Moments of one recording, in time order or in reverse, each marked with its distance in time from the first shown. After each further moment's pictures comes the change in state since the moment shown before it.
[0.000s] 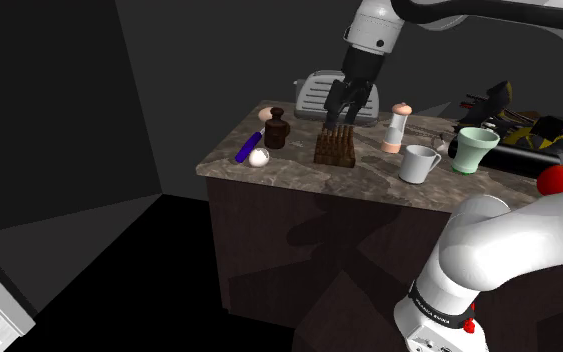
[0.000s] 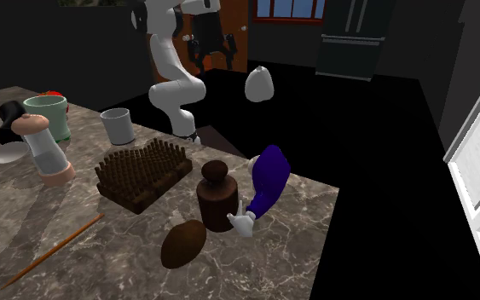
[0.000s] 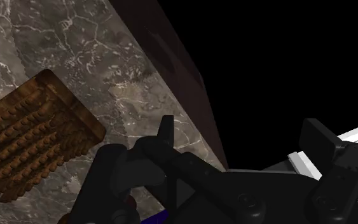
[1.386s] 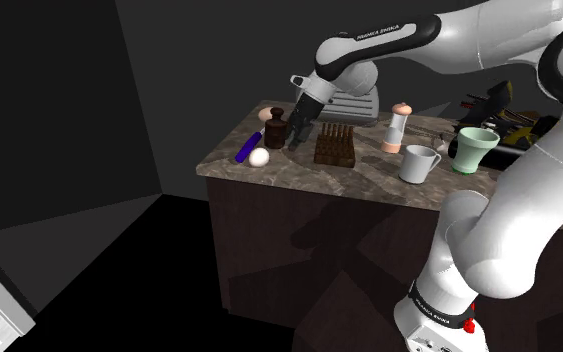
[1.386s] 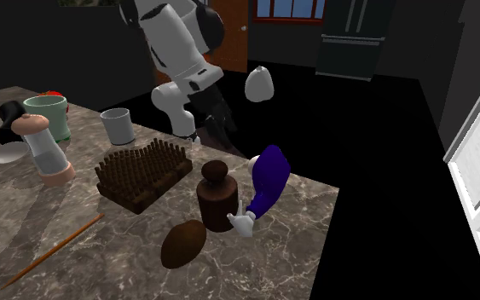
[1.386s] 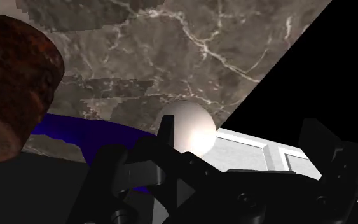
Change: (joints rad) arm 0.396 0.500 -0.584 0.025 0.226 0.547 -1.268
